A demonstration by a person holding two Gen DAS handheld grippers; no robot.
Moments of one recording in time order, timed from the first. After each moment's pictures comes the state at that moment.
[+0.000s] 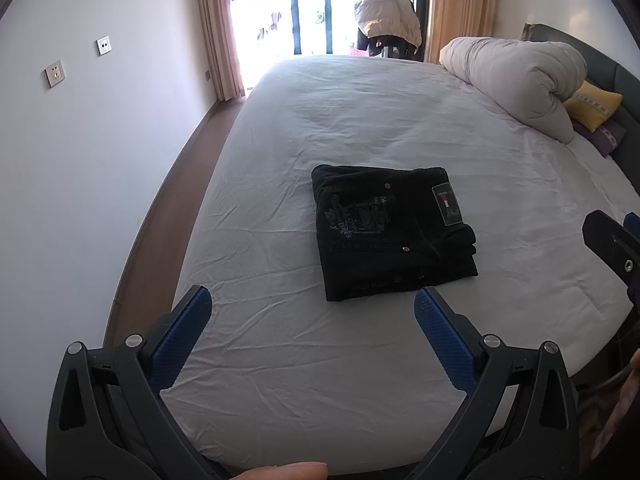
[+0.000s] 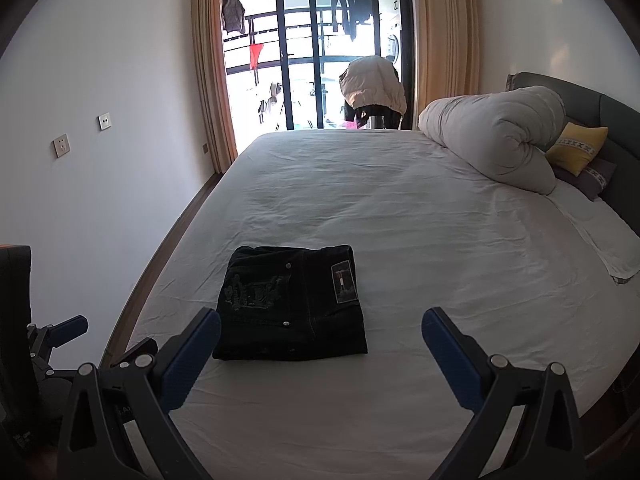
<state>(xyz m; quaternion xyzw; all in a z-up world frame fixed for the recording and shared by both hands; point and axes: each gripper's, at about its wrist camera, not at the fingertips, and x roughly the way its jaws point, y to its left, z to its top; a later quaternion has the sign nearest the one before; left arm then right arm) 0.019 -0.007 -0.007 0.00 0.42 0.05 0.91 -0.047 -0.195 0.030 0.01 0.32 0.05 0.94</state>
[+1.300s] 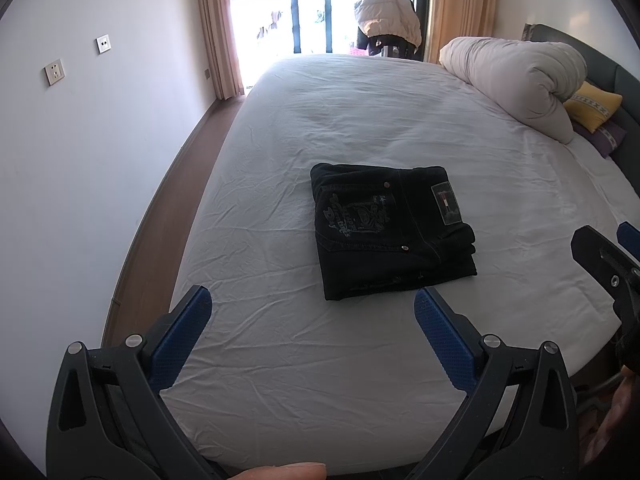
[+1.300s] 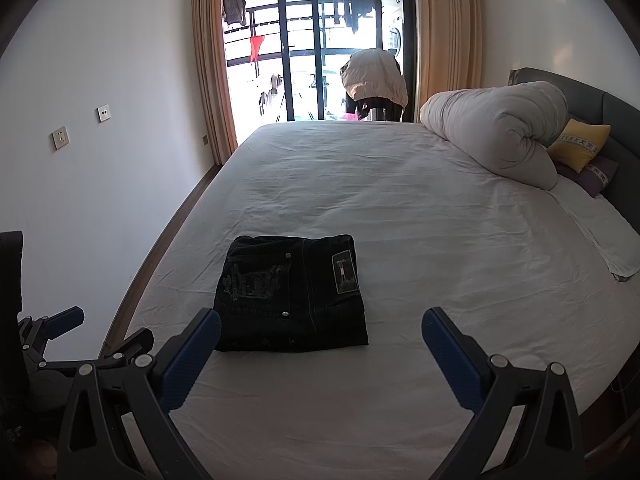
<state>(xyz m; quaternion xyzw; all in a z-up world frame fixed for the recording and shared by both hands) 0.018 -0.008 -0.009 -0.01 0.42 0.05 0.91 -0.047 -0.197 0.027 0.01 0.33 0.05 0.94</state>
